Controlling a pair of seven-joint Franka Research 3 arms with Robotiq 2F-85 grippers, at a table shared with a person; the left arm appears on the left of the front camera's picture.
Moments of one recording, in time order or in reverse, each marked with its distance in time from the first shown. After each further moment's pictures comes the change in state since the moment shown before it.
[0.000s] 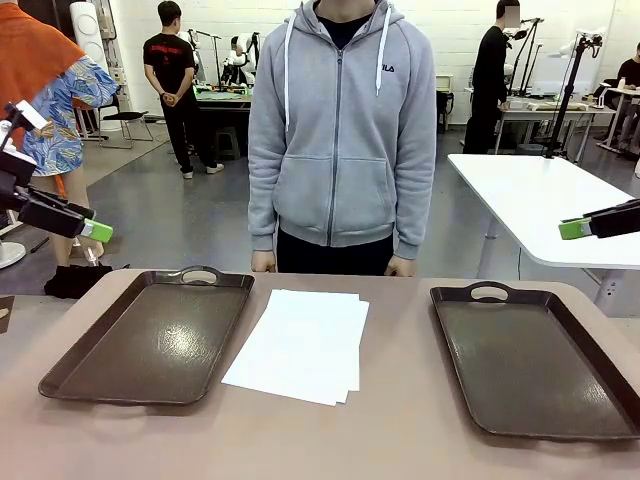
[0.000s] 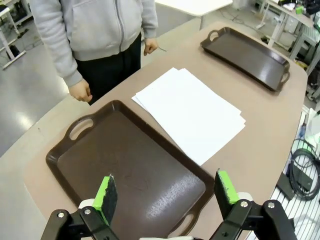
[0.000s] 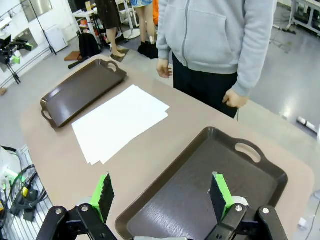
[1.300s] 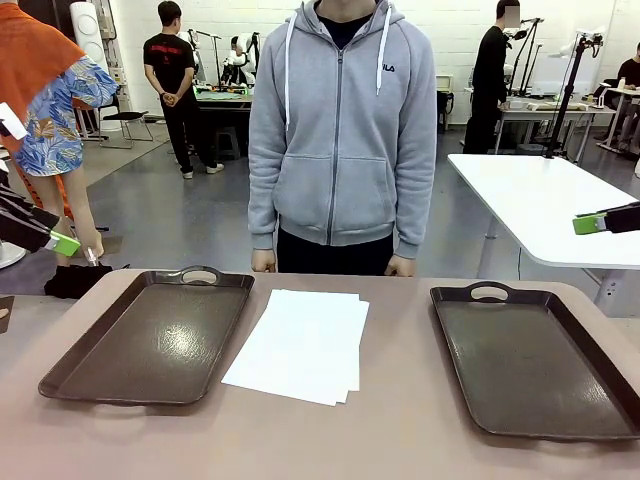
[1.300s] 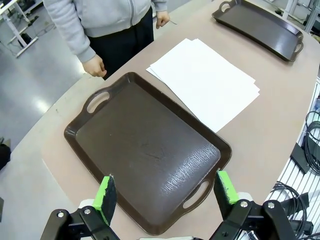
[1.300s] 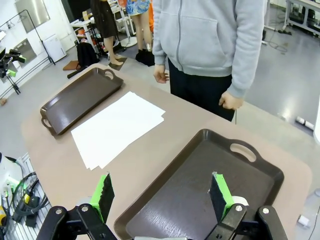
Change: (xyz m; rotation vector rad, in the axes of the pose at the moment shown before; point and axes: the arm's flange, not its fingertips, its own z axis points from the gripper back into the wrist) left arm -0.010 -0.006 0.029 0.084 0.121 -0.062; right arm -0.005 -0.011 0.013 -0.011 -0.035 -0.032
